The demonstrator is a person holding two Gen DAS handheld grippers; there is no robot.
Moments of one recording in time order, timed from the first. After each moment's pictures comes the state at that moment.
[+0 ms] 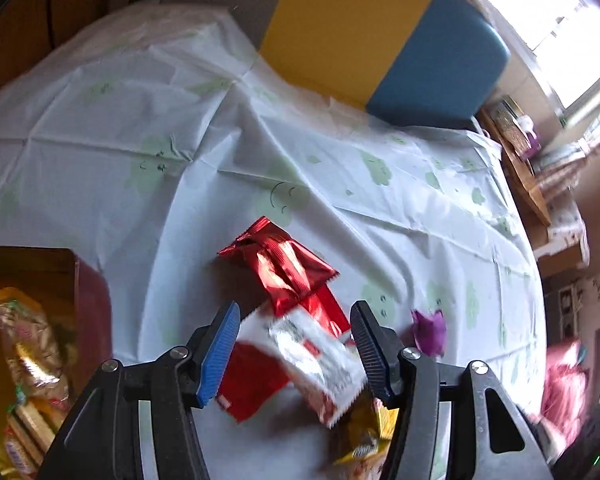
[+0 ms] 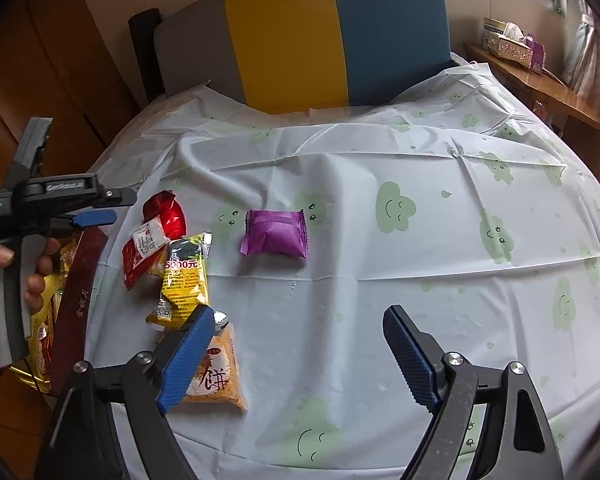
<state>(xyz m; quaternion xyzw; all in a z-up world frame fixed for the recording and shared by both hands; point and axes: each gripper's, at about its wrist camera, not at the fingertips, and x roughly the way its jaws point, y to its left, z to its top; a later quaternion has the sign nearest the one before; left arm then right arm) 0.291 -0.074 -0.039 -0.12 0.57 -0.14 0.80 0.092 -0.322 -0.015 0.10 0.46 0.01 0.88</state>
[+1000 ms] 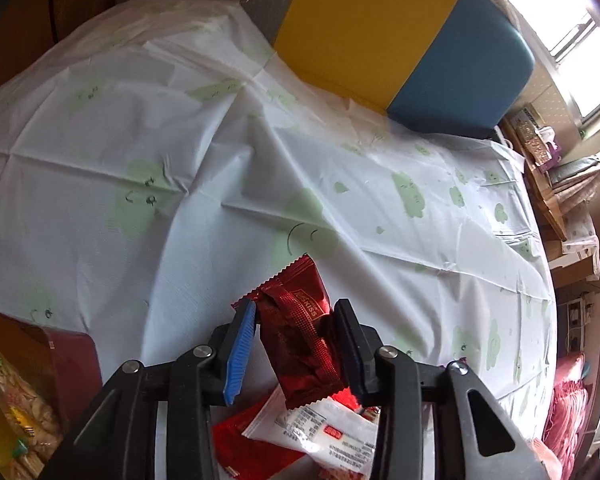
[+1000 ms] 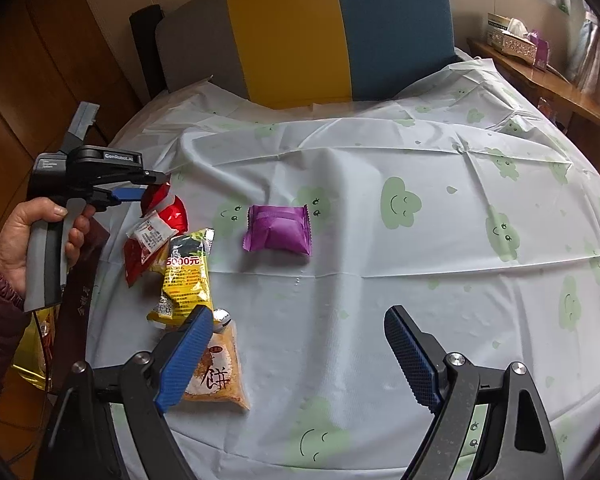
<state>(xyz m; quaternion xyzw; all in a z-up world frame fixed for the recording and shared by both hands) 0.330 -0.075 -0.046 -0.11 0.57 -0.12 0.81 0.095 -0.326 -0.018 0.11 0.47 0.00 0.88</state>
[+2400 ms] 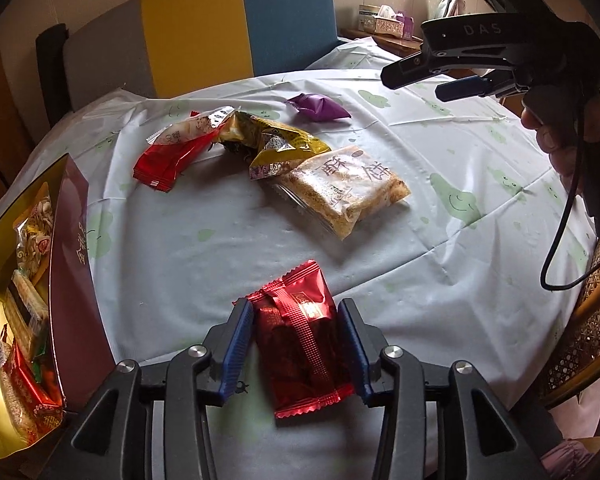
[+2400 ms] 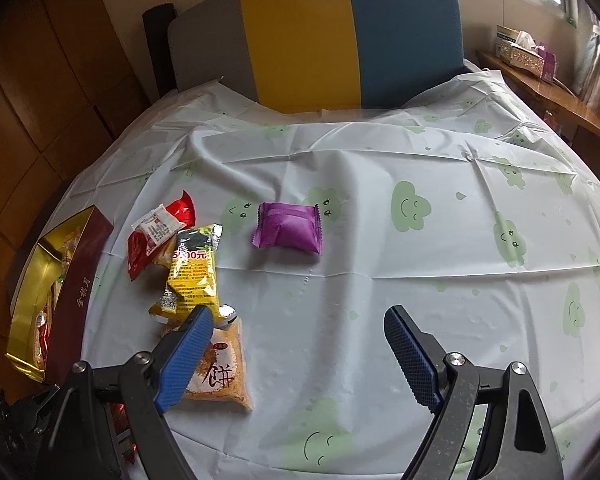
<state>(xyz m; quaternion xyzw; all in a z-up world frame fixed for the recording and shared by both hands) 0.031 -0.097 -0.086 0.15 0.44 -0.27 0.85 0.090 -0.308 -0.024 0.08 0.46 0.03 0.88</state>
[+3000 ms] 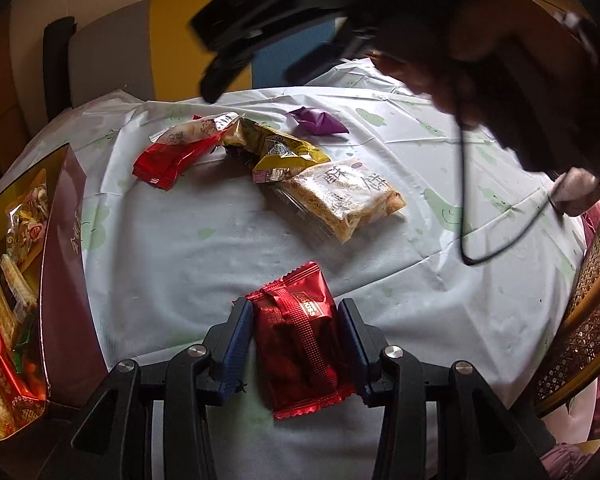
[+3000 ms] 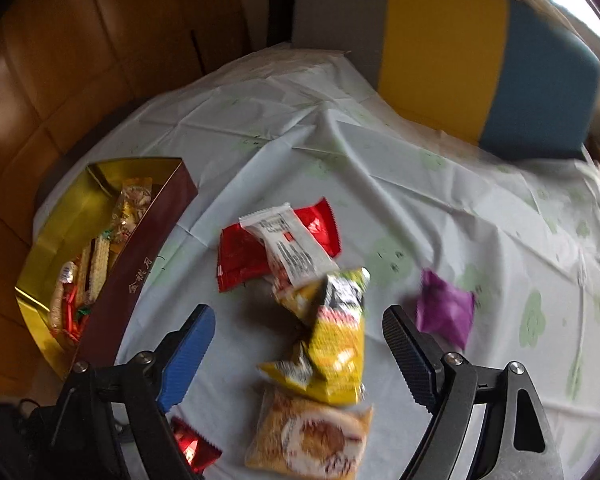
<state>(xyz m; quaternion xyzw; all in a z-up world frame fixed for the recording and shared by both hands) 0.029 -0.084 -0.091 0.10 0.42 -0.29 0.86 0.182 -0.171 -0.022 -0.08 0.49 0.18 0.85</state>
